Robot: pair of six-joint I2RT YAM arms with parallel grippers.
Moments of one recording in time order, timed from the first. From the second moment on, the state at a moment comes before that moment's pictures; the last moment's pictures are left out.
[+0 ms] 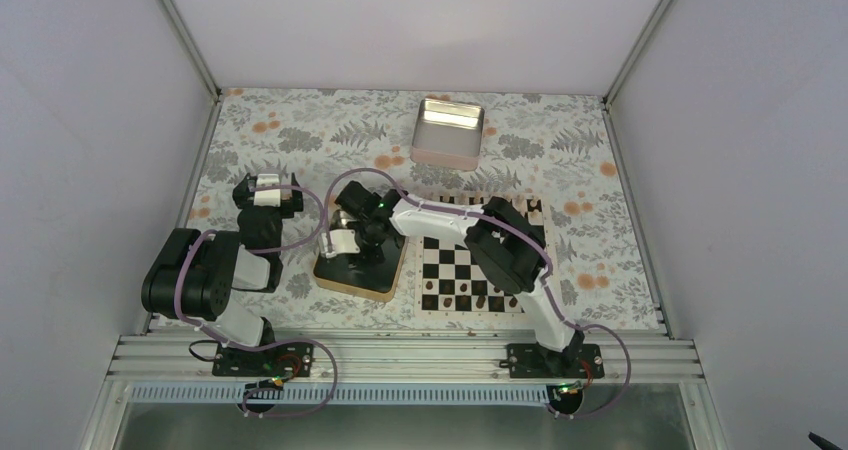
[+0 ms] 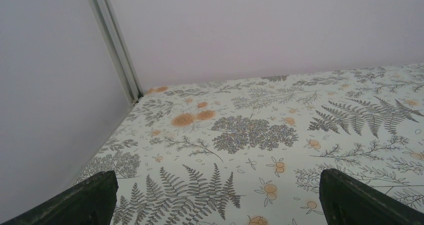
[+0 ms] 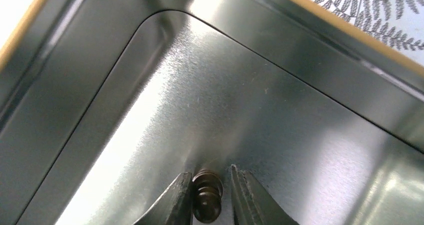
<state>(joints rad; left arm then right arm) -0.05 1.56 0.20 1.31 -0.18 0.11 1.01 2.17 1.61 -0.62 -0.34 -0.83</state>
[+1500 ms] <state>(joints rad) -0.05 1.56 0.20 1.31 -0.18 0.11 -0.13 0.98 0.46 -0.88 -0.19 -1.25</state>
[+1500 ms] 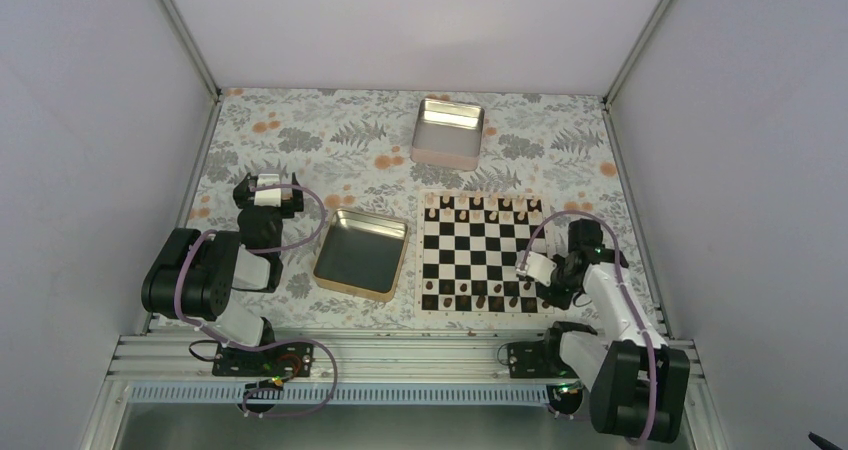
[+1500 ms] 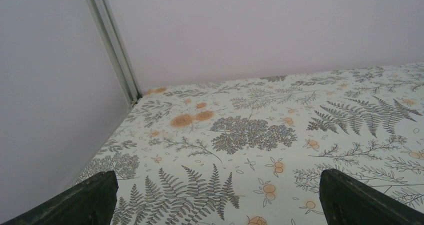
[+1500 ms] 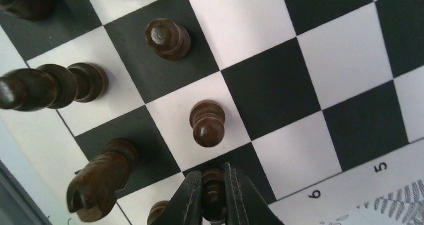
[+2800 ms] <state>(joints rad) -0.05 1.56 0.20 1.31 -0.18 0.11 -0.18 1.10 0.48 -0.81 -0.21 -1.31</state>
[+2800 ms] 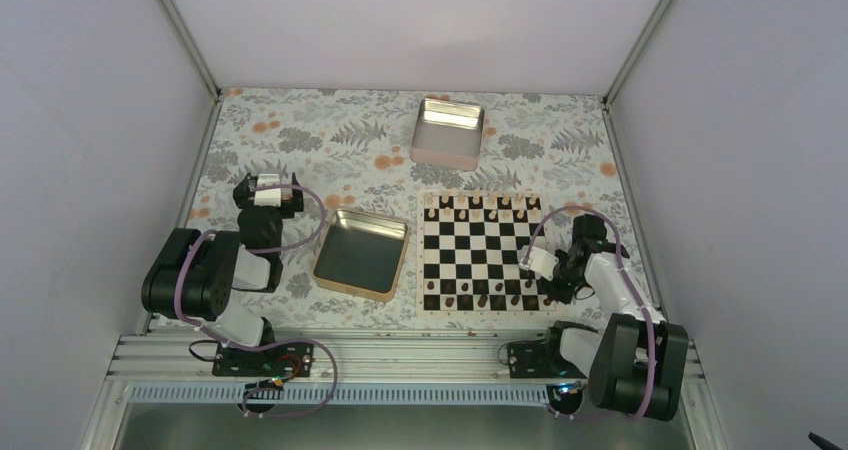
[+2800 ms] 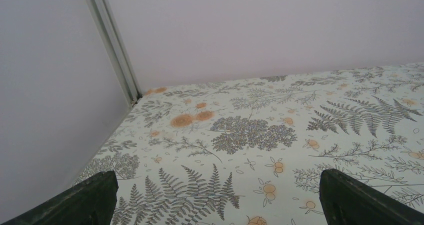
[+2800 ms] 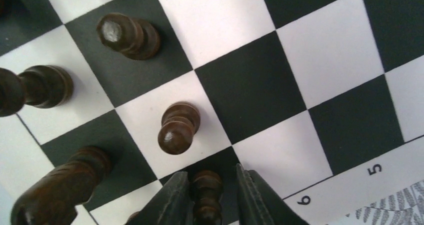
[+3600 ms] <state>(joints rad) -0.05 1.56 0.20 1.31 -0.18 0.11 -0.19 1.10 0.63 -0.88 -0.24 -1.33</state>
